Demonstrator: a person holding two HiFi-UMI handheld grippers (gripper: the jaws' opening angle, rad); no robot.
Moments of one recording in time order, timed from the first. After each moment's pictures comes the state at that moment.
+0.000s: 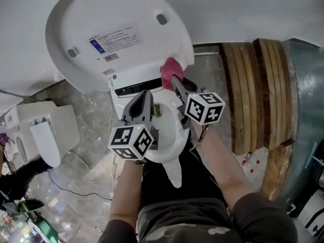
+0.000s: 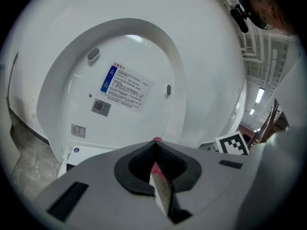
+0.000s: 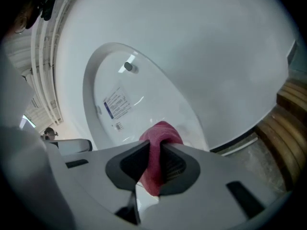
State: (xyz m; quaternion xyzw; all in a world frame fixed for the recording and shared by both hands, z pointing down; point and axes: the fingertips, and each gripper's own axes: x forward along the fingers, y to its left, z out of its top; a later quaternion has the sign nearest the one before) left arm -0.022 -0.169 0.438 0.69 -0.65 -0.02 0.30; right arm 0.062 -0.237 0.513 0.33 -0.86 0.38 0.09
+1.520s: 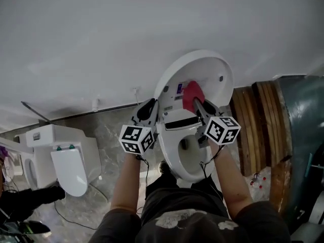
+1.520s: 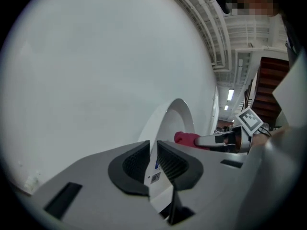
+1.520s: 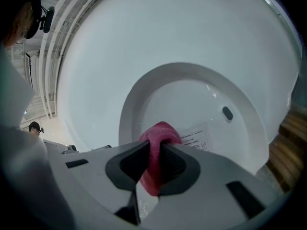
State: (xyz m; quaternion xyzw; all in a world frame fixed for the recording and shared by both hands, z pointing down) left arm -0.265 -0.169 0.290 0.80 -0.58 -0.05 0.16; right arm -0.111 -0.211 0.306 0.39 -0.88 0.28 0.05
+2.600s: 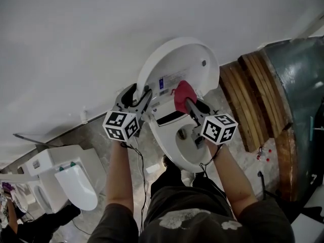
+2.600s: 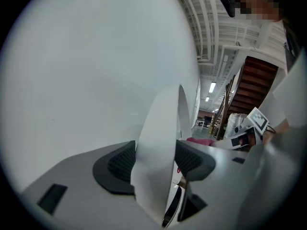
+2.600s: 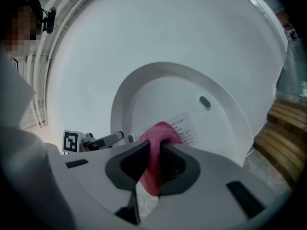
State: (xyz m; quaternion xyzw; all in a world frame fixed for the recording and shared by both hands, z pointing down) left arm -0.246 -0.232 0.305 0.87 -0.48 0.01 0.15; right arm -0.079 -0.188 0.341 0.43 -0.84 0.33 0.04
